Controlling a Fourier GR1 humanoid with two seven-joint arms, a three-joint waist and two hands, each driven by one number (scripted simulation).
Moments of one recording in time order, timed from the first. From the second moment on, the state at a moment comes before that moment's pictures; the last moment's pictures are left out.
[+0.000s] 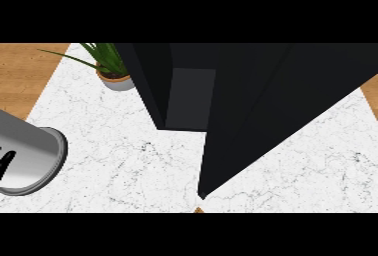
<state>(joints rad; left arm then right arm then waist) 0.33 1.10 -0.39 -1.75 1.23 -0.13 -0.88 -0.41 -0.15 0.87 -2.35 0.01 -0.28 0.71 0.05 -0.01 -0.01</state>
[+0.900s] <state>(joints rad) 0.44 1.18 -0.27 -1.65 1.25 -0.37 -0.82 -0.94 -0.01 0.62 -1.78 -0.14 -0.49 0.56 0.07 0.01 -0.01</state>
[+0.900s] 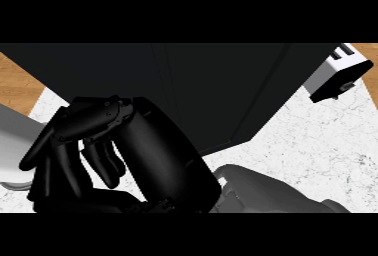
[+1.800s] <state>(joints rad) 0.49 1.13 -0.18 -1.63 1.22 -0.44 -0.75 -1.16 0.00 0.46 -1.24 -0.63 0.22 0.58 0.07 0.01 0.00</state>
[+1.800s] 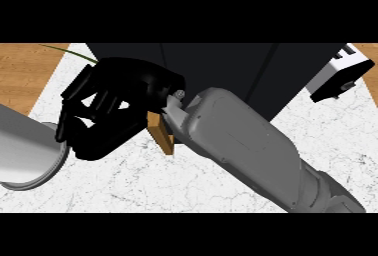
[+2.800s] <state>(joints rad) 0.50 1.05 -0.07 -1.61 1.19 -0.51 -0.64 -1.26 0.00 0.38 -0.82 -0.79 0.54 0.40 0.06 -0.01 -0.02</state>
